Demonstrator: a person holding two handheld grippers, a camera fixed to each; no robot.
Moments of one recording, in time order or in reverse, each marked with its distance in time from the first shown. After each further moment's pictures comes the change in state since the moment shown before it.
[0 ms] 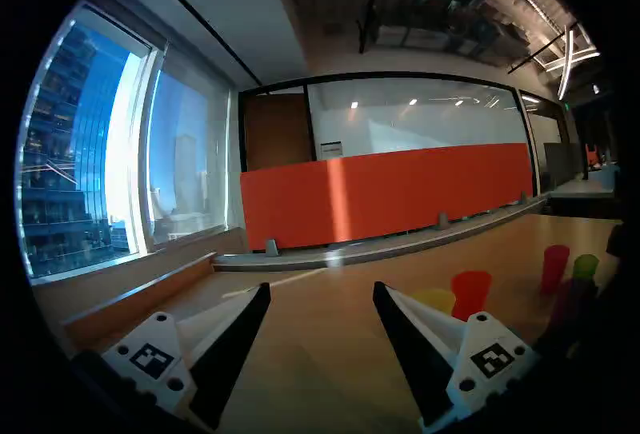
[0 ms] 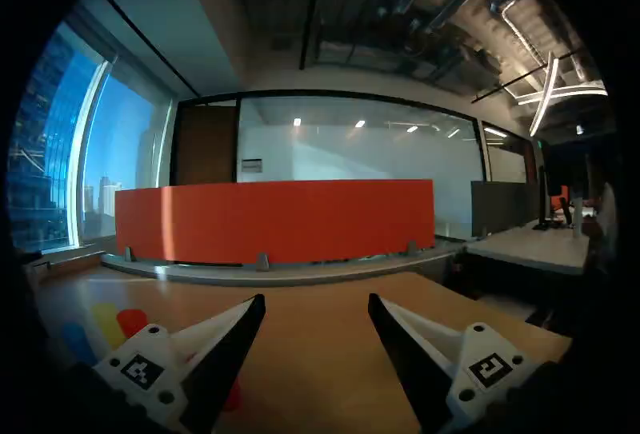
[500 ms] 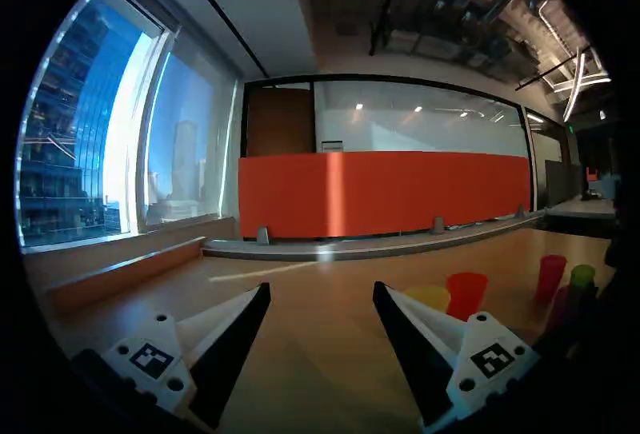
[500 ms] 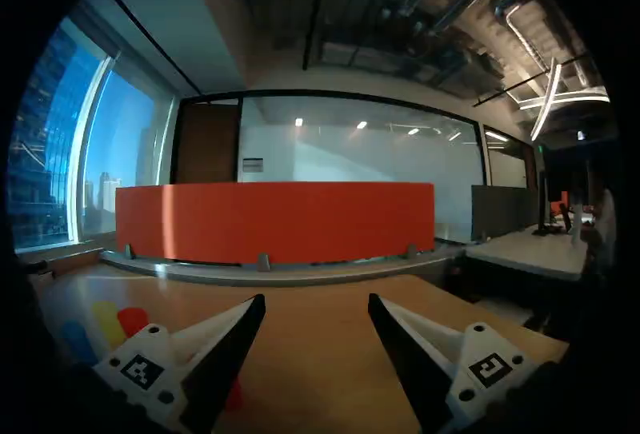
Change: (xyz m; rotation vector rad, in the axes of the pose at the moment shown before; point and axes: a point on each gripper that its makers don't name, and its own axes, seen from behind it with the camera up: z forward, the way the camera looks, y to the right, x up) left arm -0.027 0.011 0.006 -0.017 -0.003 -0.092; right arm 0.005 -0.007 -0.002 0.004 0.000 -0.020
